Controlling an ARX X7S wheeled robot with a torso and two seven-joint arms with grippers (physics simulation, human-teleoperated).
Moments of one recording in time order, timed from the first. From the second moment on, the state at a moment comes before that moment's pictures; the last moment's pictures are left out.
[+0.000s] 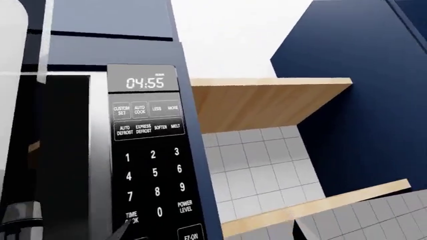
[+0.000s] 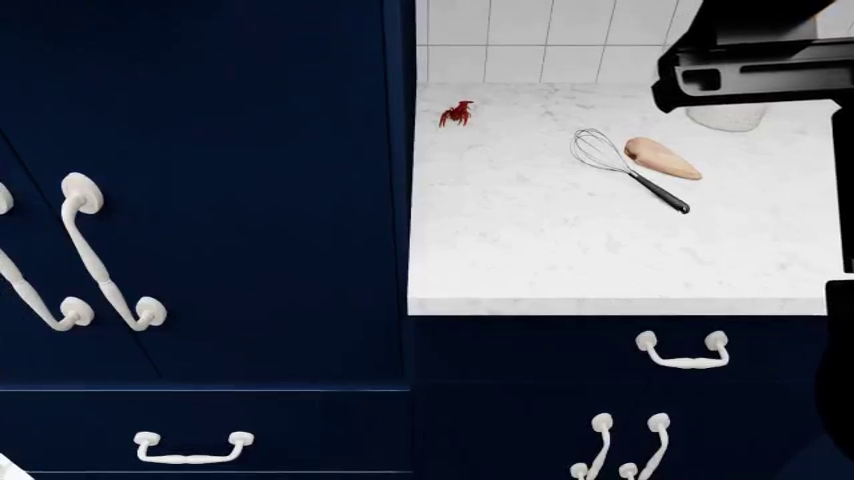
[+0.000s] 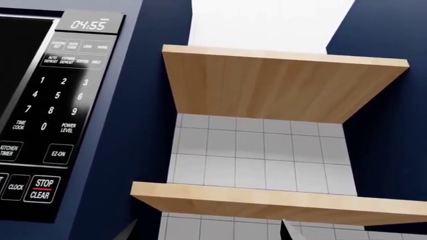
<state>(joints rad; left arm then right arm) -1.69 -0.42 -0.15 0.58 -1.51 -1.38 -0.72 1.00 0.54 0.00 -0.97 0.92 0.96 0.68</state>
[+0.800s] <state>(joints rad) -1.47 -0.35 0.11 0.45 -1.02 -1.09 -0.43 0.98 0.57 0.00 -0.97 0.94 0.92 0.70</state>
